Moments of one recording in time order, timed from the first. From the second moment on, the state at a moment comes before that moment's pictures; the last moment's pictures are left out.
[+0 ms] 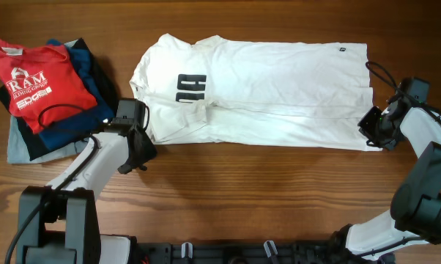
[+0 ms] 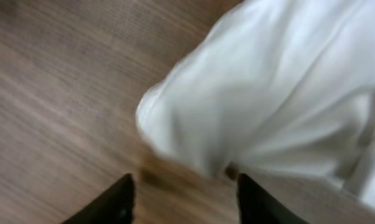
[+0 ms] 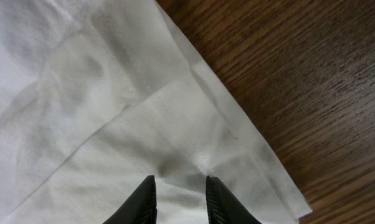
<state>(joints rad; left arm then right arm) -0.10 1.56 0.76 -0.66 -0.14 -0.65 -0.41 1.77 1.01 -0.62 -0.04 0.32</state>
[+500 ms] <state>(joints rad) -0.10 1.54 0.67 -0.41 -0.27 -0.65 -0.41 1.77 1.01 -0.62 -0.04 0.32</state>
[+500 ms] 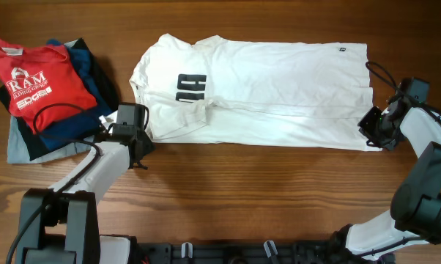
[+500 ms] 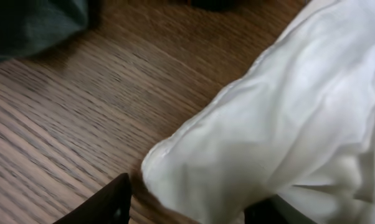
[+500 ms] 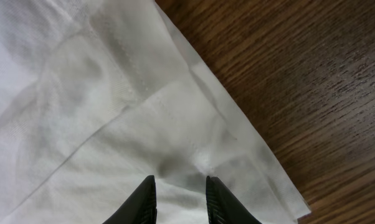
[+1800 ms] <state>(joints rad) -0.10 1.54 0.65 -0.27 -0.49 -0.45 -0.41 1.77 1.01 -0.62 -0.04 0.32</state>
